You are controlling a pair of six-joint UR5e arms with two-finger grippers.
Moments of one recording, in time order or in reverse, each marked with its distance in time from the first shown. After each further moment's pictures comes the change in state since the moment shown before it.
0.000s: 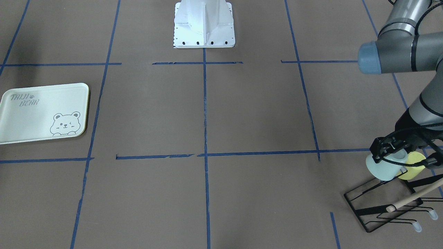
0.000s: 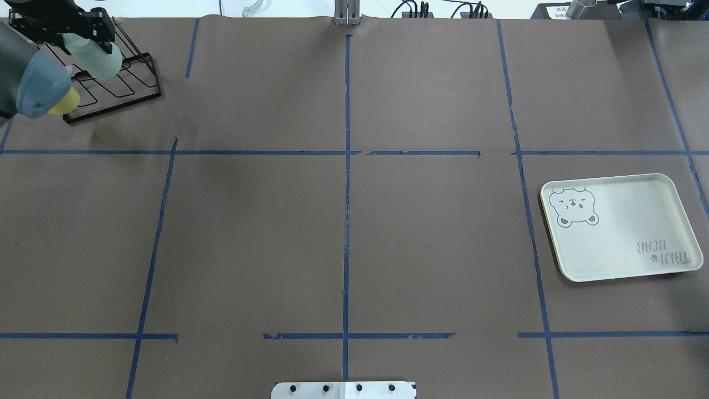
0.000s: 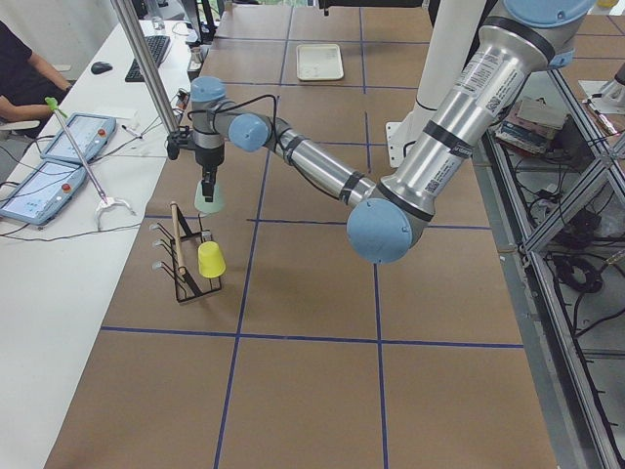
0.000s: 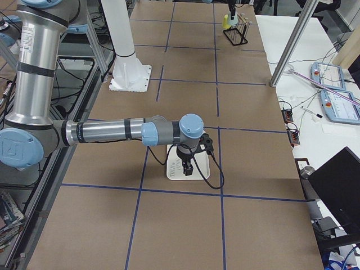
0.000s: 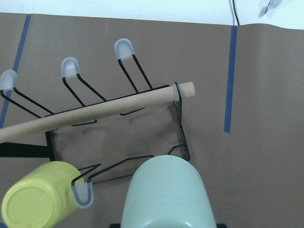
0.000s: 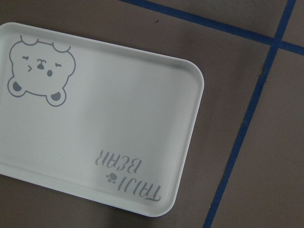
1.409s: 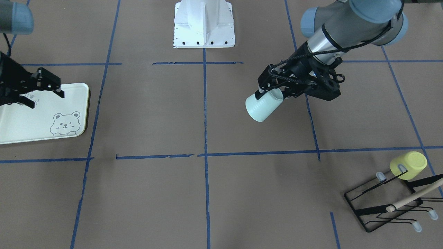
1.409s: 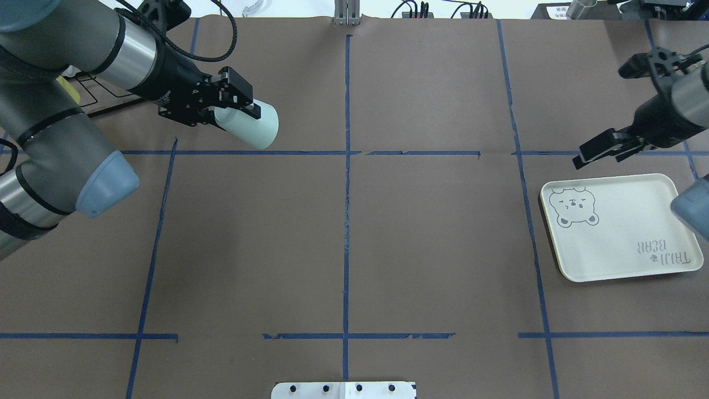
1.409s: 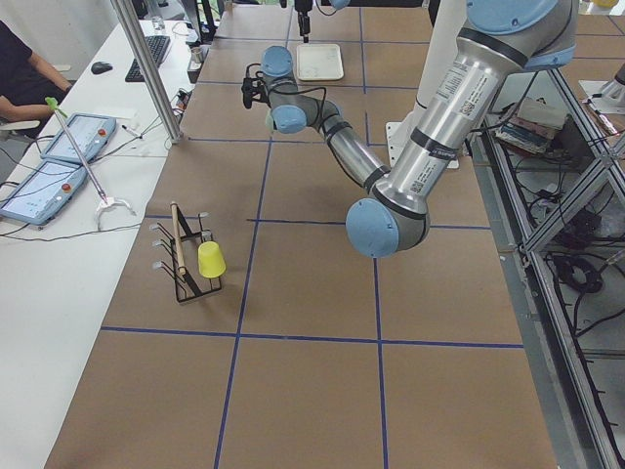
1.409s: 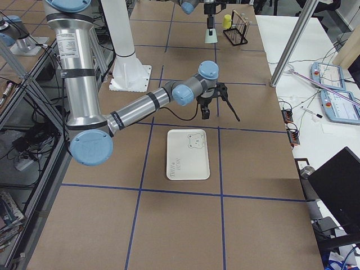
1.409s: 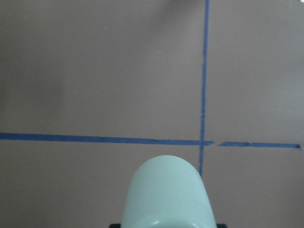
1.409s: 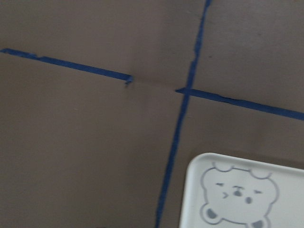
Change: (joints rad) left arm 0.289 0.021 -0.171 -0.630 -0.231 -0.628; right arm -0.379 0.347 0.094 0.136 -0.056 0.745
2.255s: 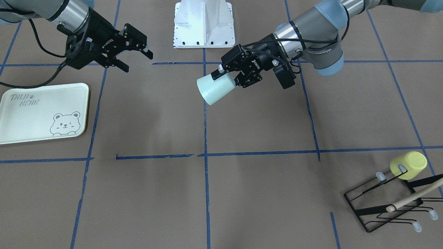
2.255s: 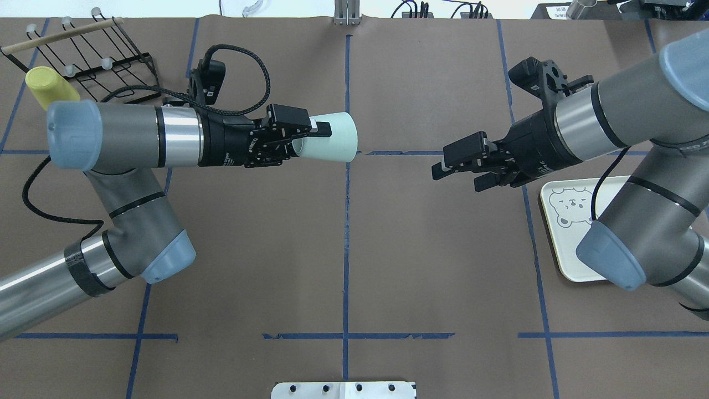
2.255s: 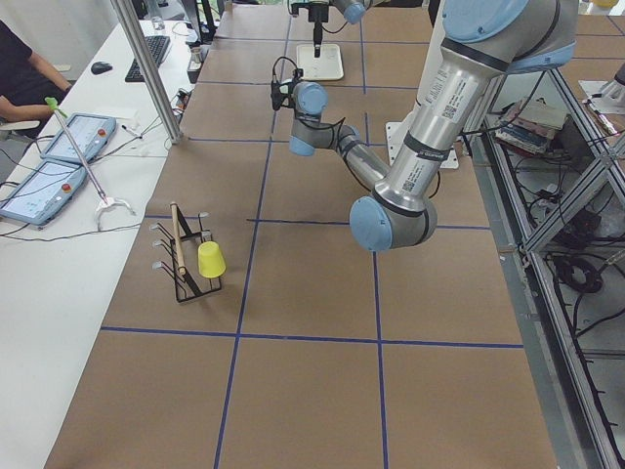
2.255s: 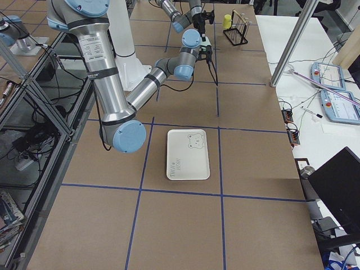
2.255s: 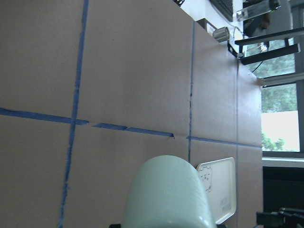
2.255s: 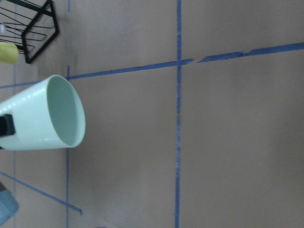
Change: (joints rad) left arm 0.220 0.001 0.172 -0.810 0.373 -0.442; right arm -0.216 0.162 0.032 0.523 -0.020 0.819
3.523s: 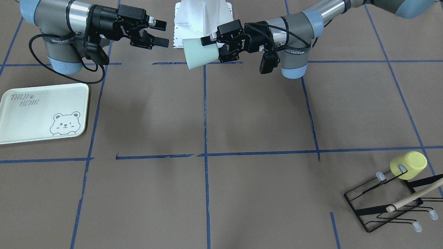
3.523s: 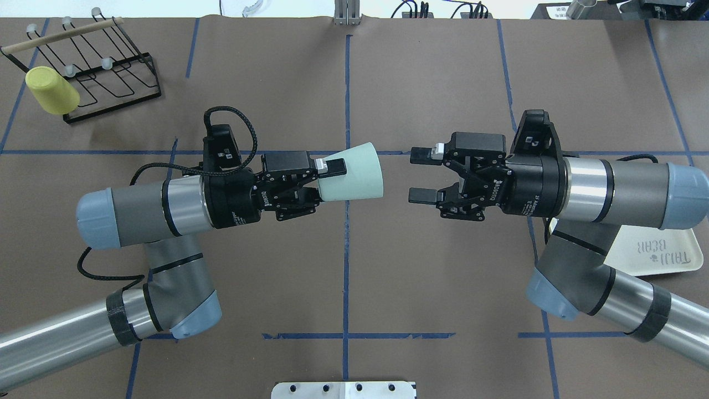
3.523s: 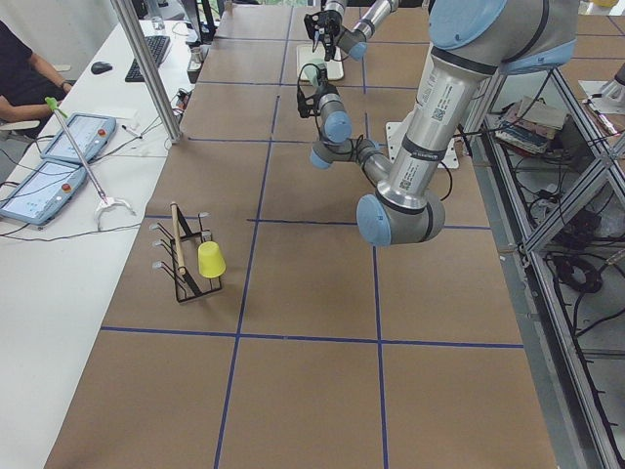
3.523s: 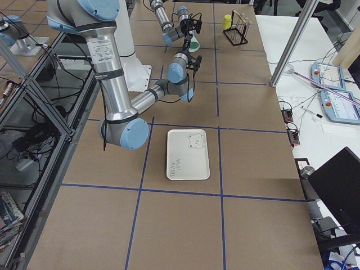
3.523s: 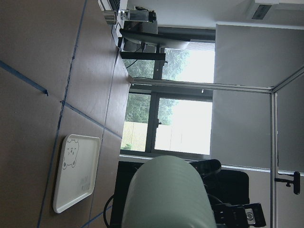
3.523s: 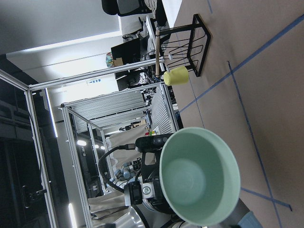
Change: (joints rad) left arm 0.172 -0.011 0.091 -0.453 0.210 -0.178; right arm -0.195 0.011 -0.265 1.130 -0.431 0.768
